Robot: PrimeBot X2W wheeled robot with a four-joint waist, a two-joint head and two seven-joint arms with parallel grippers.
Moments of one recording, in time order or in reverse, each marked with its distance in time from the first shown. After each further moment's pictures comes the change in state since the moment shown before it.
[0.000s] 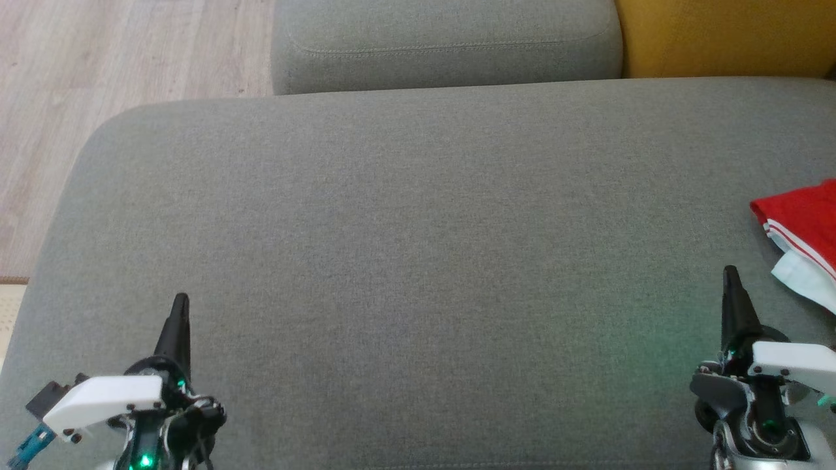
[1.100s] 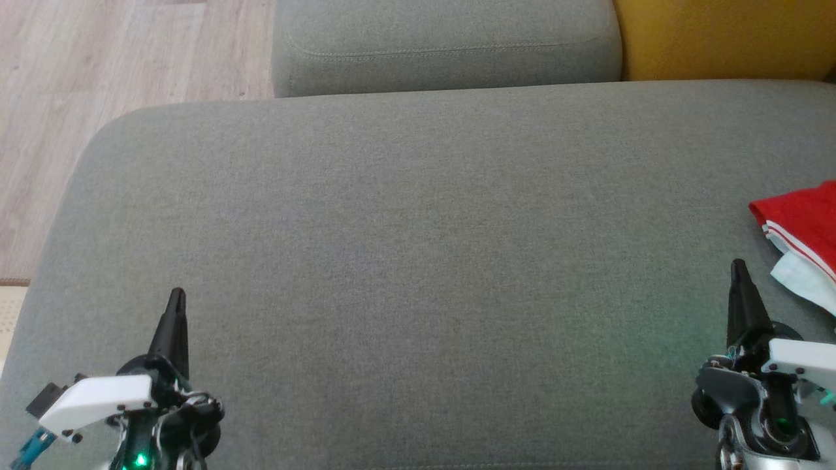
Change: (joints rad) left arm -0.001 0.001 0.007 -0.012 -0.113 -0.017 0.026; right arm 0.006 0.000 -0.018 -0.038 0.116 0.000 0.027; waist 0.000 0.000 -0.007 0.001
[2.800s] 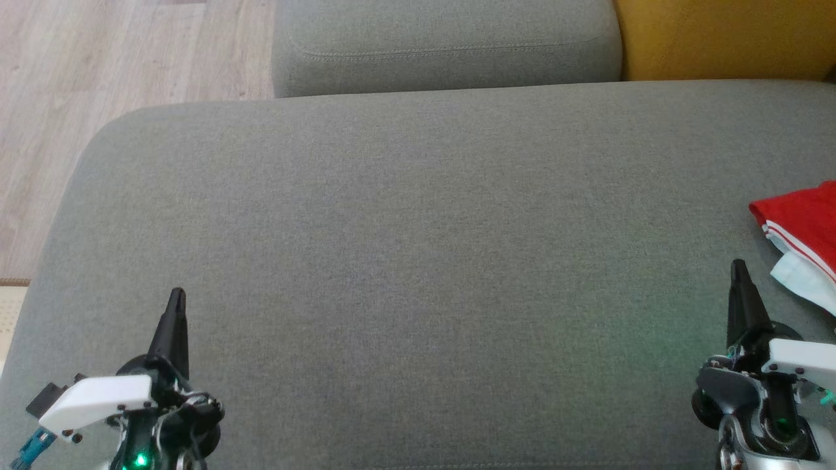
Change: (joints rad) left arm 0.000 0.000 0.000 0.000 0.000 0.000 0.000; right arm 0.000 0.000 0.000 0.000 0.000 0.000 0.000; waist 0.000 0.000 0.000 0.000
